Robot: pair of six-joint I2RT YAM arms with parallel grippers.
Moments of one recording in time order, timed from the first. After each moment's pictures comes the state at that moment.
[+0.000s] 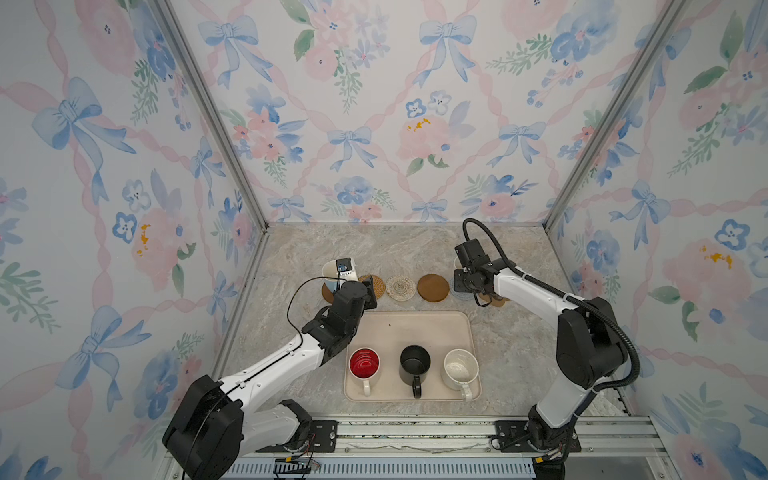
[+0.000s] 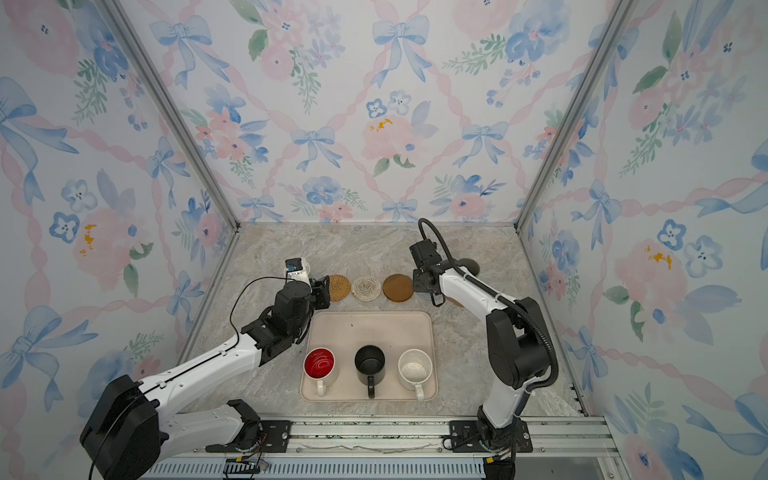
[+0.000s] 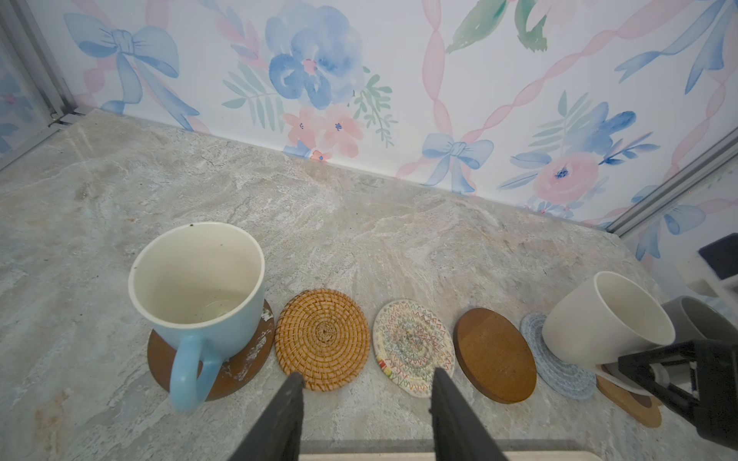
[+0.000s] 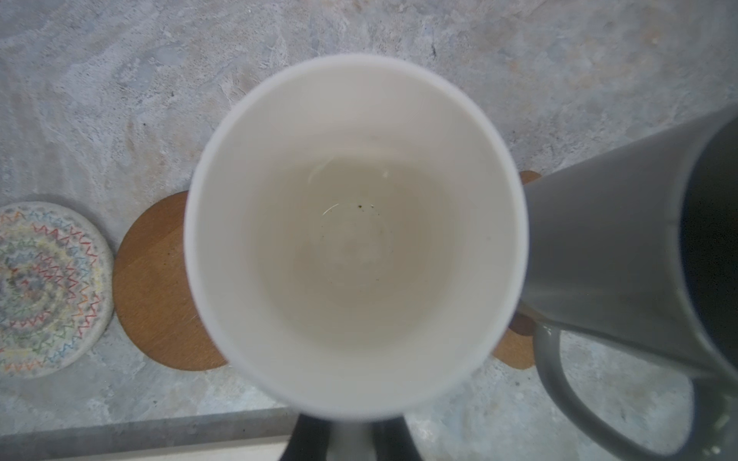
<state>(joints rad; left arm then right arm) -0.63 1.18 0.68 0.11 -0.48 -0.48 0.43 1.75 1.29 -0.60 0.28 0.41</state>
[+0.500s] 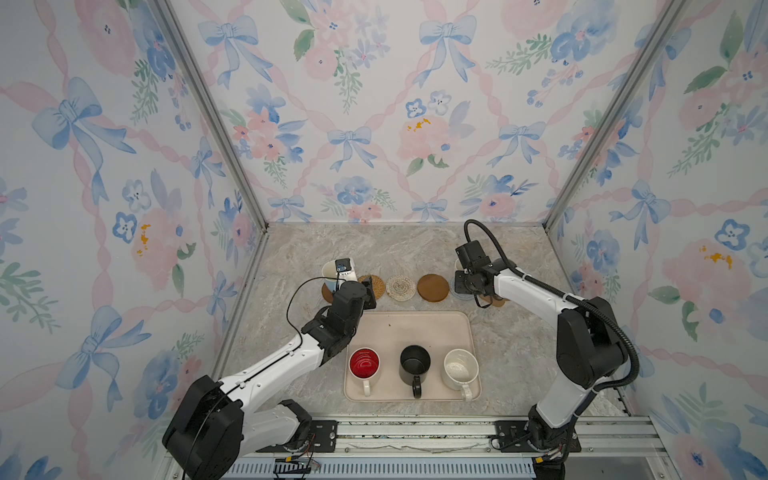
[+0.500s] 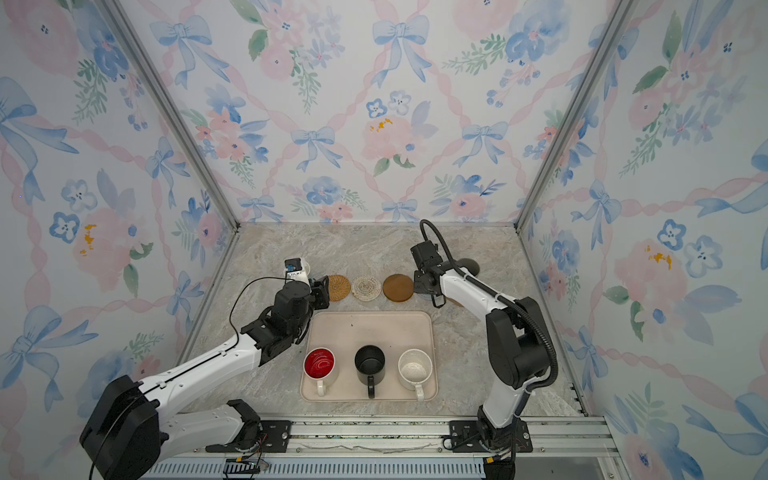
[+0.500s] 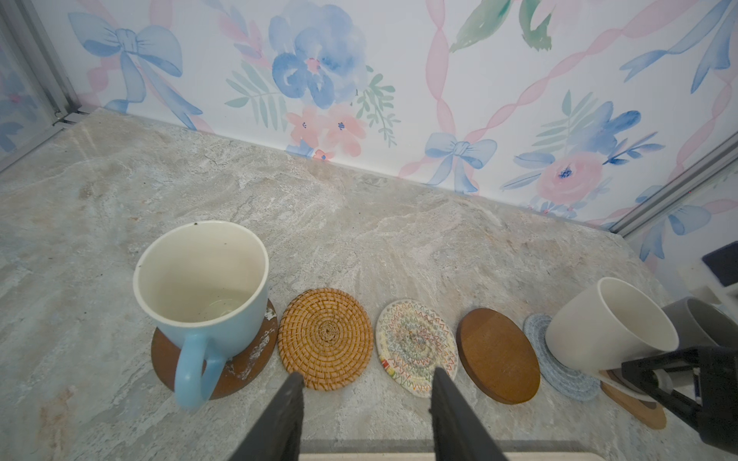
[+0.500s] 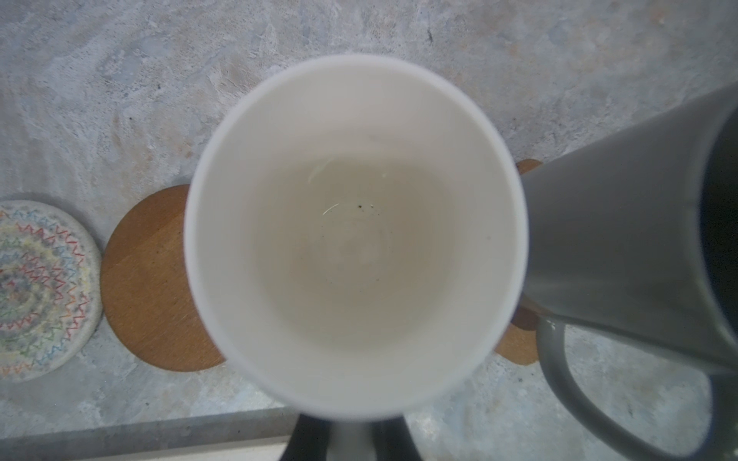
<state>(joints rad) -0.63 1.18 0.68 0.11 -0.48 -0.48 0.42 1.75 1.27 -0.60 0.28 0.42</state>
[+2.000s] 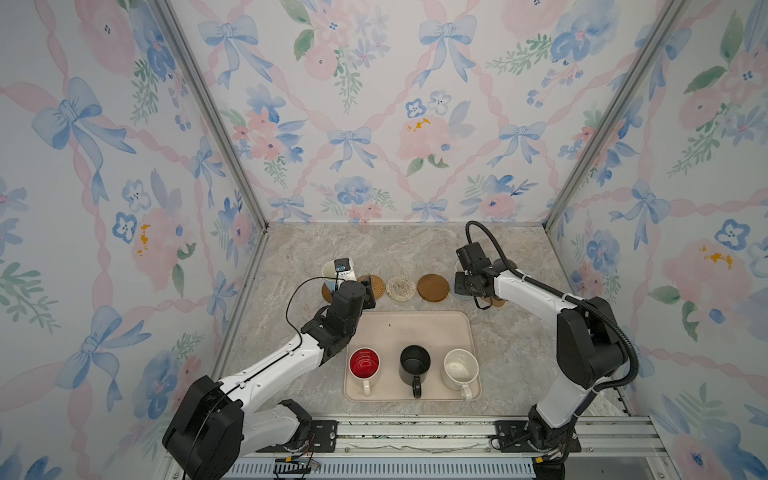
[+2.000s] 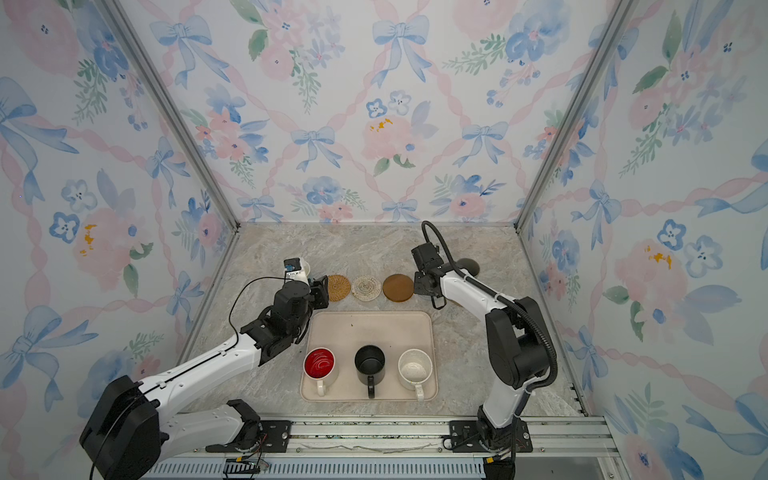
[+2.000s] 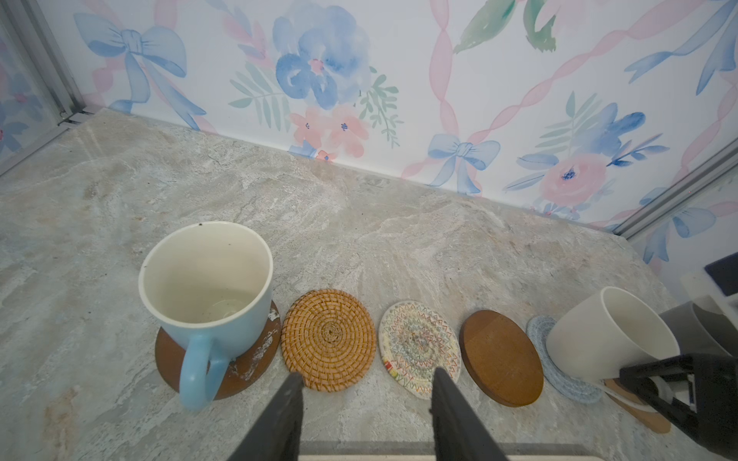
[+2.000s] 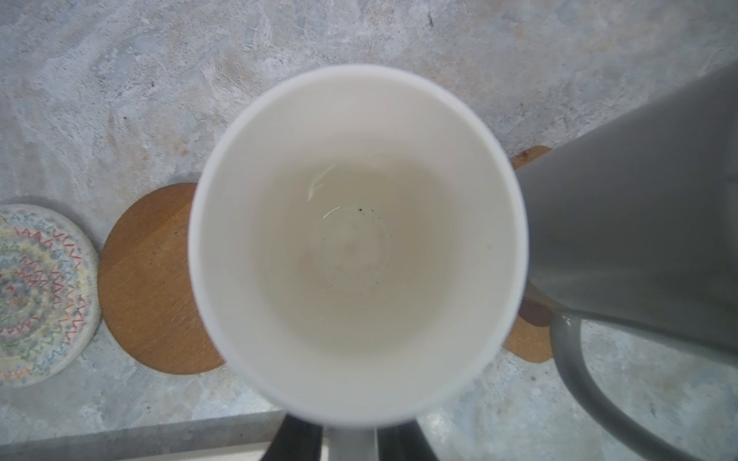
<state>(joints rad) -0.62 1.17 0.68 0.11 -0.48 -0.48 0.42 1.75 1.25 -0.57 0.27 0.45</state>
